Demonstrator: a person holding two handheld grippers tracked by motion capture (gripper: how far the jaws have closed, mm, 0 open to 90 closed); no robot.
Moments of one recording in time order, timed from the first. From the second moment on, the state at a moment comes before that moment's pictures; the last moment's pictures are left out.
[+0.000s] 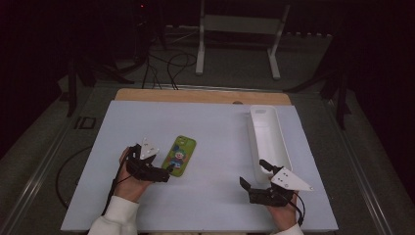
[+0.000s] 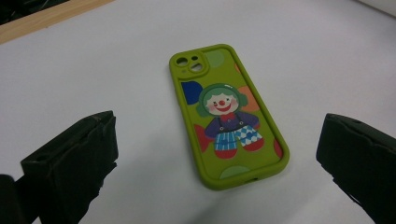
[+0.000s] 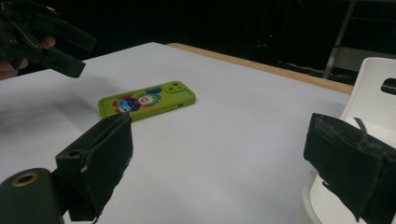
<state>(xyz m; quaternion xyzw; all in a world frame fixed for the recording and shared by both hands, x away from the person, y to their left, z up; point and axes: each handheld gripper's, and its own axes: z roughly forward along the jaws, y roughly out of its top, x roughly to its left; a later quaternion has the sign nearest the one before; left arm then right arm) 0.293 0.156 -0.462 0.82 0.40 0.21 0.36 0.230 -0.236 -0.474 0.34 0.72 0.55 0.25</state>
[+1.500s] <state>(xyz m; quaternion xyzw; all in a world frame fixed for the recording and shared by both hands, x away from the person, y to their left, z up) 0.320 0.127 -0.481 0.84 0.42 0.17 0.30 0.230 -0.236 -0.474 0.34 0.72 0.55 0.25</state>
